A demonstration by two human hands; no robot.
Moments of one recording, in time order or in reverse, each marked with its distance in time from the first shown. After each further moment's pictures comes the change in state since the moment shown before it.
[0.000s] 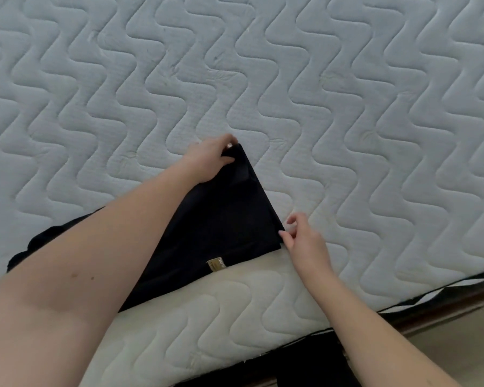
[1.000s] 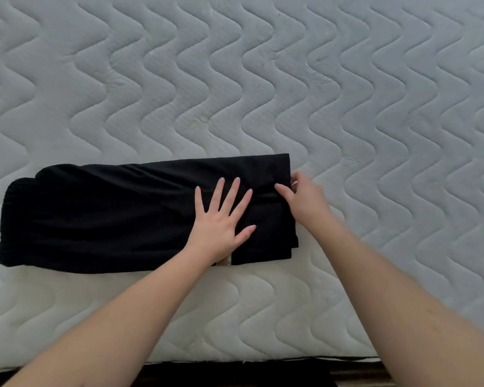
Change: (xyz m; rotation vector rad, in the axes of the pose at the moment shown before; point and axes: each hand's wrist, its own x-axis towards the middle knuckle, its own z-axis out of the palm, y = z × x) left_hand -0.163 -0.062 0.137 0.348 0.330 -0.158; right_hand 0.085 -0.118 0.046 -0.182 -0.181 -0.146
